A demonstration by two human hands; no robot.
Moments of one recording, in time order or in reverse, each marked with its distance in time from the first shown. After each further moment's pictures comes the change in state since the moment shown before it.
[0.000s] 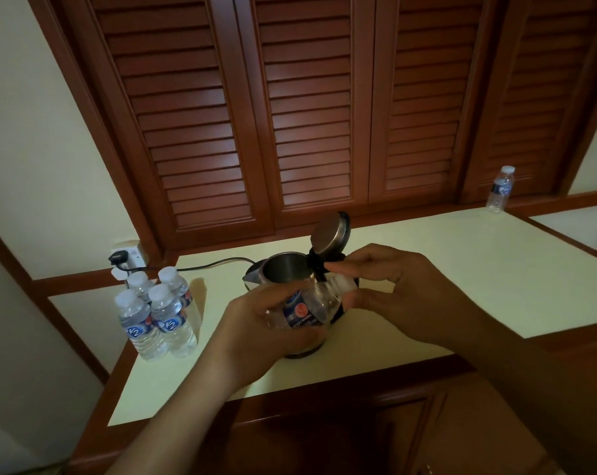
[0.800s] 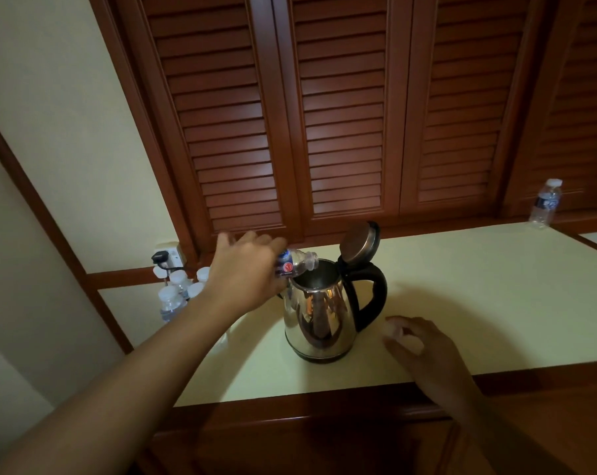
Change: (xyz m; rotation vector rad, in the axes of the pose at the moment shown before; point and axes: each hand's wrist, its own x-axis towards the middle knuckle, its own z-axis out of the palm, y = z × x) left_hand 0.070 -0.003 -0.059 1.275 0.157 0.168; right_hand -0.056 0.113 0.068 -0.043 0.241 0.337
